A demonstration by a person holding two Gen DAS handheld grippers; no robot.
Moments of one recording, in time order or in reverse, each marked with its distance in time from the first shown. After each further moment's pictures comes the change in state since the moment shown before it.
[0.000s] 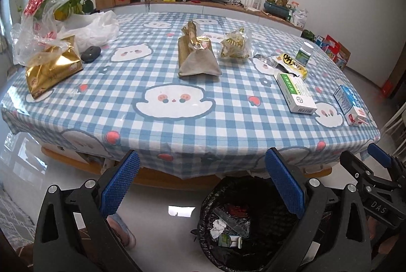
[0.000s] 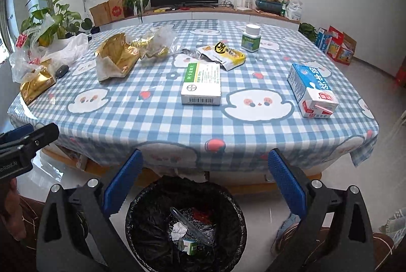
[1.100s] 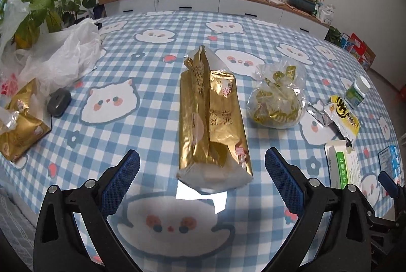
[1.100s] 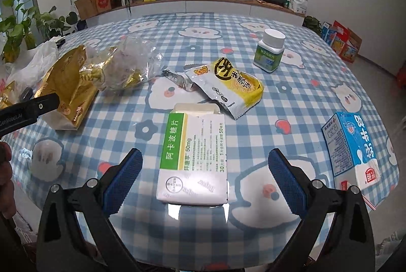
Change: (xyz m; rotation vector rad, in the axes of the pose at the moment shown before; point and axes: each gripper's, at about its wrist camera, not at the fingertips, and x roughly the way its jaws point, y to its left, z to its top) left arm 0.141 0.003 0.148 -0.017 0.086 0.112; right arm 0.138 0.002 0.104 -0.003 0.107 -0.025
